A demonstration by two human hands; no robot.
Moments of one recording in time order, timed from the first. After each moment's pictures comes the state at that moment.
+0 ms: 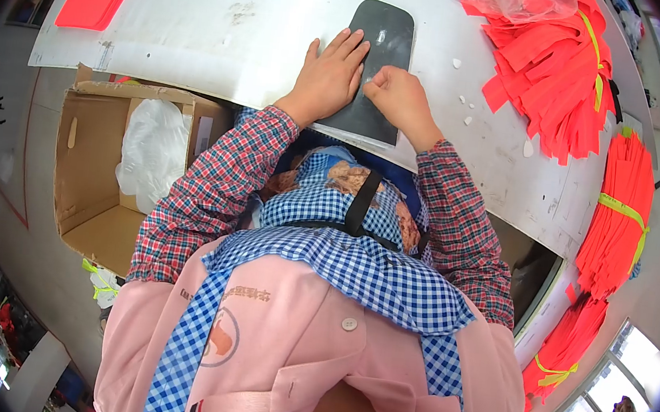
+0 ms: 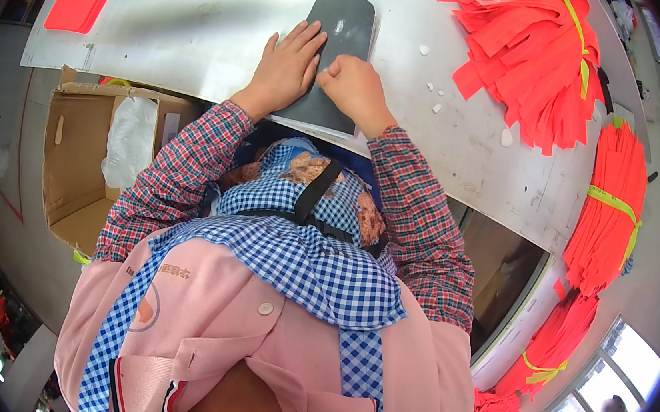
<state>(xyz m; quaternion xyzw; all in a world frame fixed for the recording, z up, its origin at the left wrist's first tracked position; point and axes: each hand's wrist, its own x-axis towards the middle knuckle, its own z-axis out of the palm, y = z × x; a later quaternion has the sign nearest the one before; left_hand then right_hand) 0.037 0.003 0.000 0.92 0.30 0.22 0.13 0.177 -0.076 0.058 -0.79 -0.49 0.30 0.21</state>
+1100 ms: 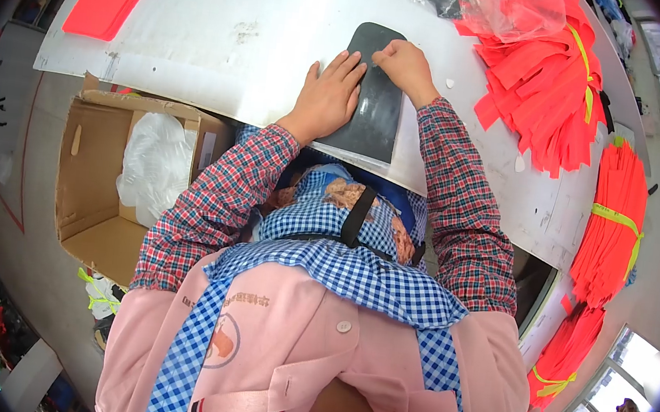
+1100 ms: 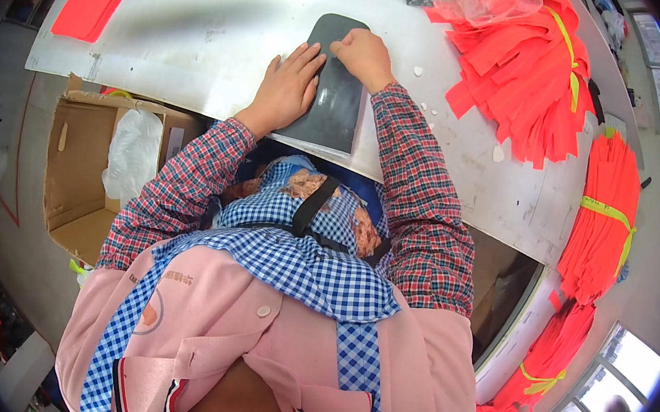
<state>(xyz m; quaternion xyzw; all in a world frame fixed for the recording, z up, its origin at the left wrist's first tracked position) 0.037 0.000 0.005 0.92 0.29 0.23 0.14 0.231 -0.002 0.043 -0.80 -0.51 0.22 0.22</state>
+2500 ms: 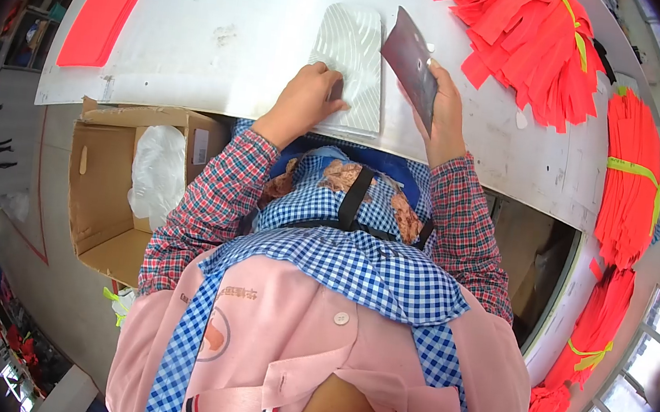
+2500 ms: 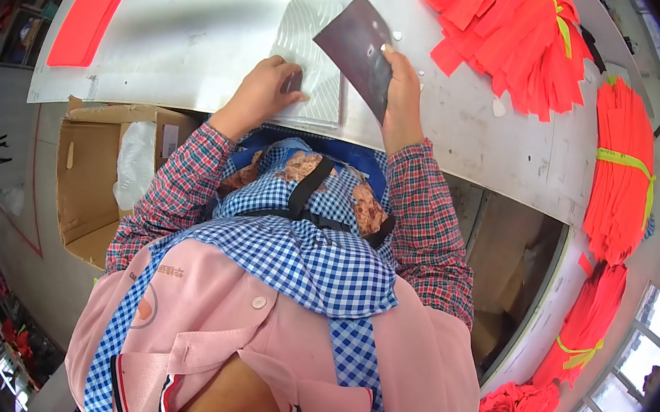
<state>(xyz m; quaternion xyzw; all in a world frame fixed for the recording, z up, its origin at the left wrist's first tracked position) 0.020 -0.016 0.047 0.91 0.25 0.16 0.28 0.232 -0.132 0.050 -0.49 -0.06 0.45 0.74</state>
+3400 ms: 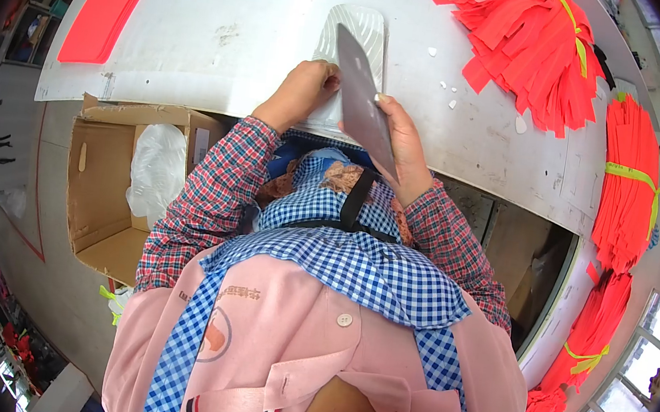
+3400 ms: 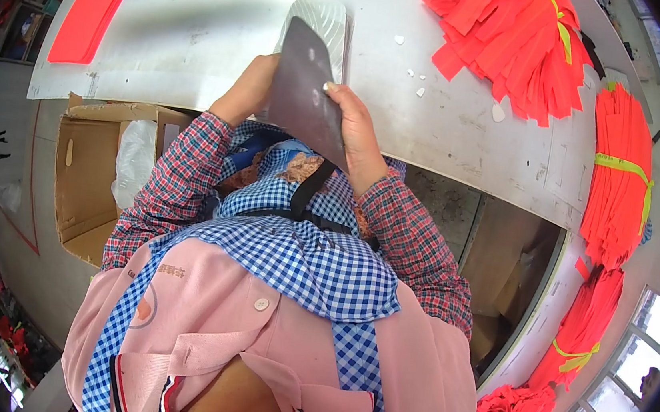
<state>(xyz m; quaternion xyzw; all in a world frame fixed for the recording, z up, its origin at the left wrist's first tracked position) 0.026 0.004 0.040 0.87 0.25 0.19 0.37 0.154 -0.153 0.047 -0.44 -0.05 0.59 0.67</state>
